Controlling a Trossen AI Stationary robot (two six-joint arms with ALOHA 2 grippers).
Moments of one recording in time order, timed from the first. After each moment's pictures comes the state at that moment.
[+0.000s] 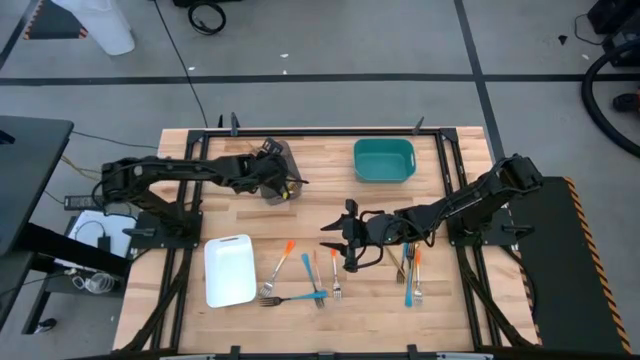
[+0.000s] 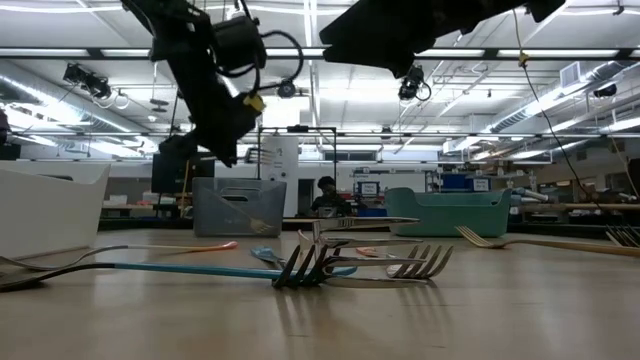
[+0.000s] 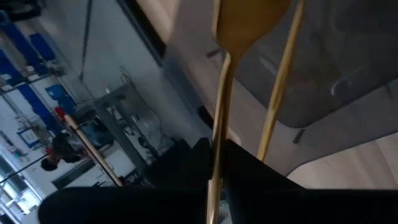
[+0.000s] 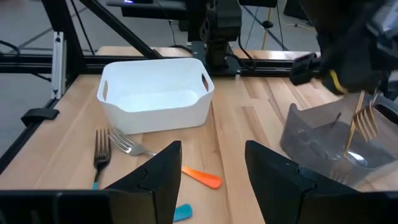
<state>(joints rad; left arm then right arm) 0.29 1.48 0.91 -0.47 -0.73 1.11 0.29 1.55 0.87 0.35 0.35 0.07</state>
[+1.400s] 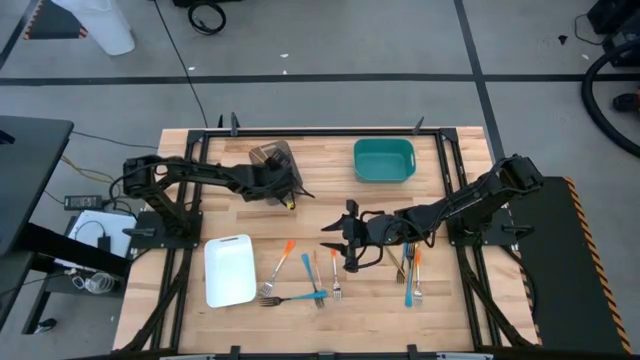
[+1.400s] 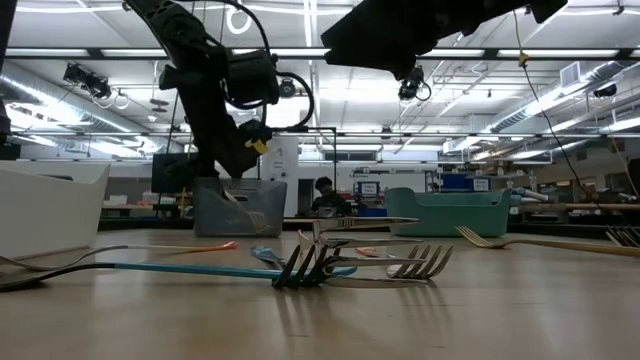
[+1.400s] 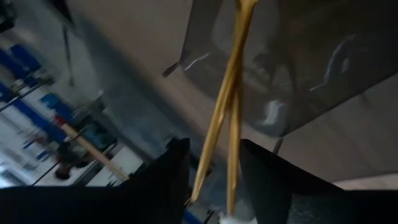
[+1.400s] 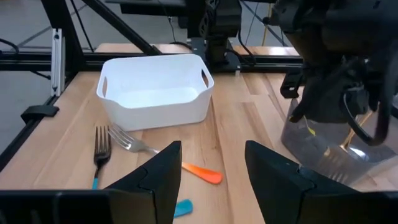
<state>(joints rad) 0.23 1.65 0.91 -0.45 -0.82 1.14 0.30 1.55 0.86 0.35 0.35 0.08</state>
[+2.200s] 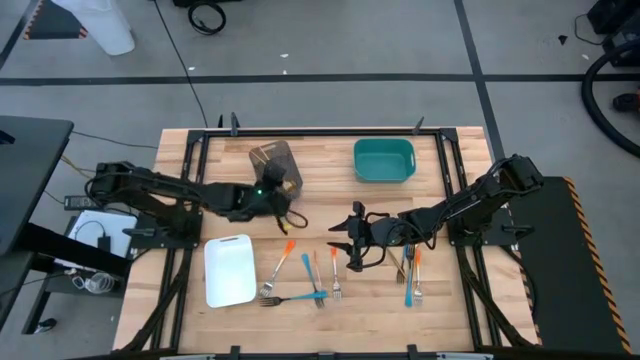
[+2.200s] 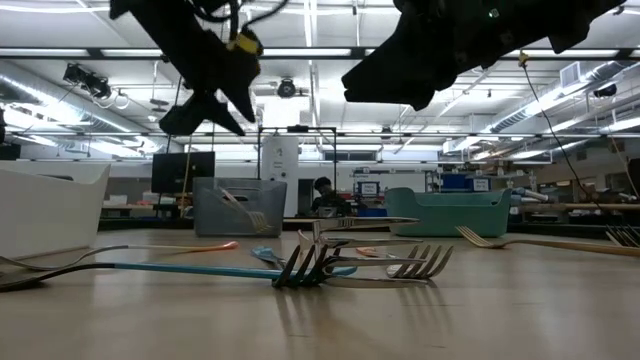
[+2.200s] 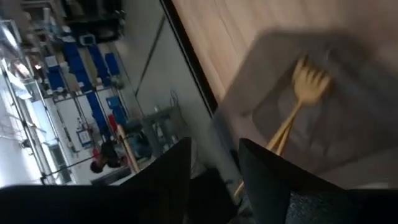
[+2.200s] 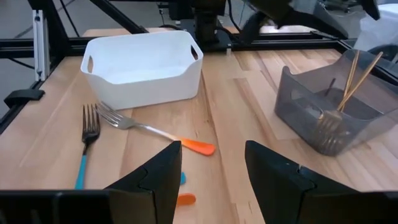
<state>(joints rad) -0.08 1.41 0.91 -0.42 -0.92 0.86 0.30 1.55 0.74 0.44 0.38 0.13</state>
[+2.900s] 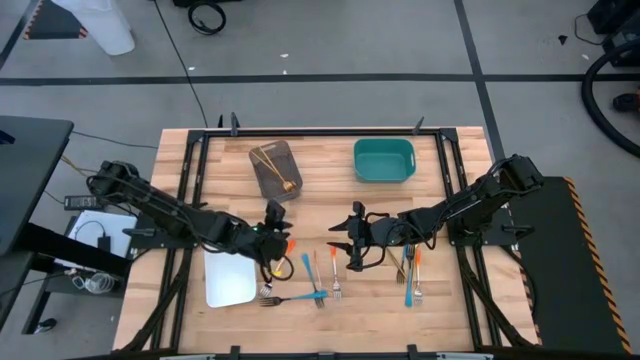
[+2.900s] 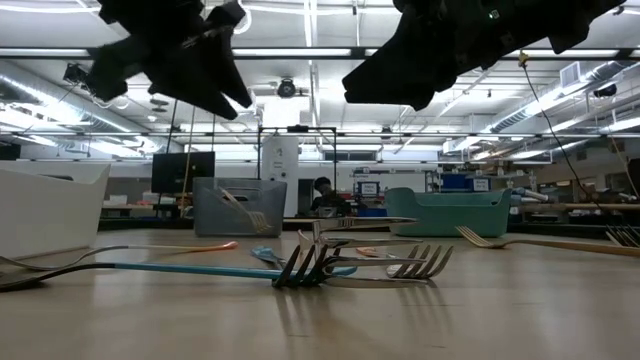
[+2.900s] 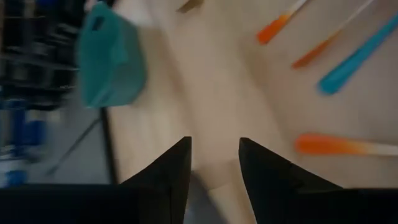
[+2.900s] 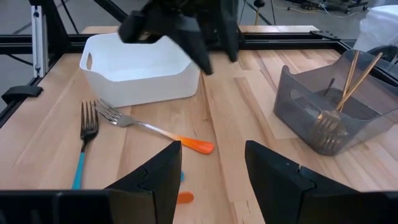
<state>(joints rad) -0.40 1.41 0.91 -0.40 -0.63 0.41 0.30 1.55 0.74 0.43 0.38 0.12</state>
